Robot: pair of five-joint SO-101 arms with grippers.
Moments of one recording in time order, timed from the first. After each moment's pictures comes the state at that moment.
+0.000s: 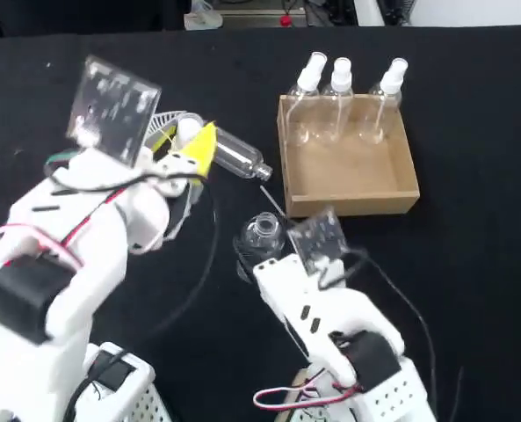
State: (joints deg) left arm 21.8 -47.8 0.1 71.2 -5.3; right arm -29.0 -99.6 82.9 50.8 0.0
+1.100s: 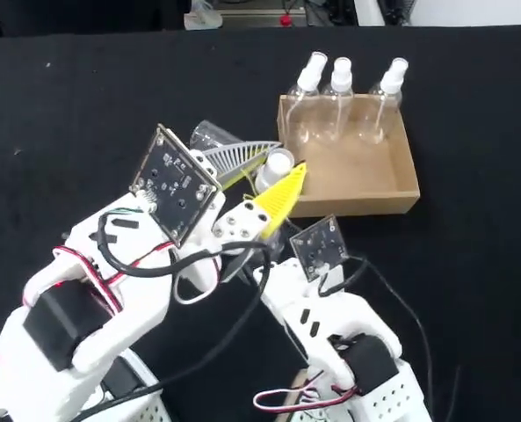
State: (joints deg) left arm 40.6 -52.4 10.8 57.9 -5.4; right arm -29.2 -103.1 86.2 50.8 0.0
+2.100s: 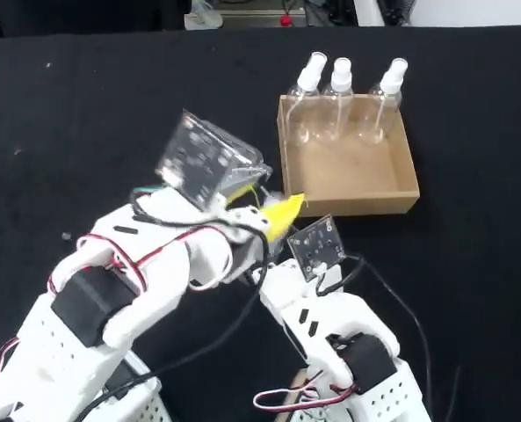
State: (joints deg) left arm 36.2 -52.3 19.7 62.2 4.3; right arm -29.4 -103.1 87.1 50.8 0.1
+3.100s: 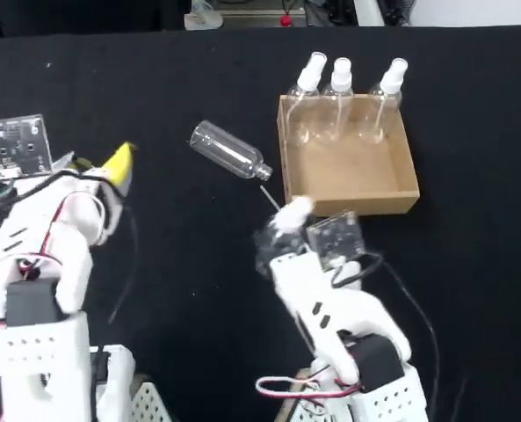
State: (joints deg) left arm -12.6 -66.4 51.3 48.1 2.1; right arm -19.3 -103.1 84.7 53.8 0.1
